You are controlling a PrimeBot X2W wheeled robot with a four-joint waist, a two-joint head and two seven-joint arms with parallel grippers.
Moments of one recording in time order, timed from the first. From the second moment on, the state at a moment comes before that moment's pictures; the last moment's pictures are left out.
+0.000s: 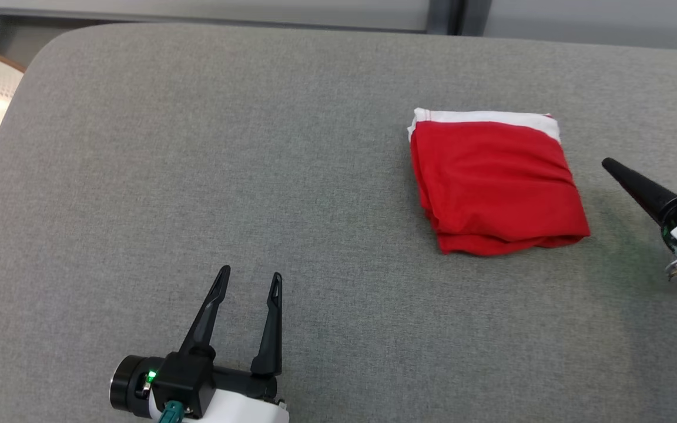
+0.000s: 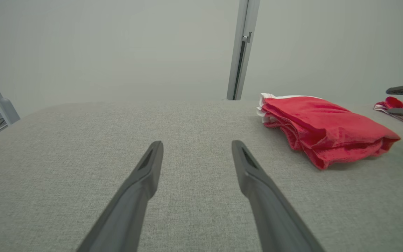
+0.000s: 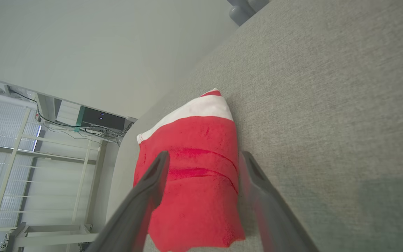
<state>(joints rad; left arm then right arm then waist) 0.02 0.05 -0.31 -0.01 -0.16 0.12 -0.26 -0.55 -0.61 0.45 0.45 1.54 0.13 0.36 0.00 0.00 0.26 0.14</state>
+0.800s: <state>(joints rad) -0.05 0.05 -0.34 0.00 -0.16 0.13 -0.26 -0.62 -0.61 0.45 0.44 1.56 0.13 0.45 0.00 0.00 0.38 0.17</state>
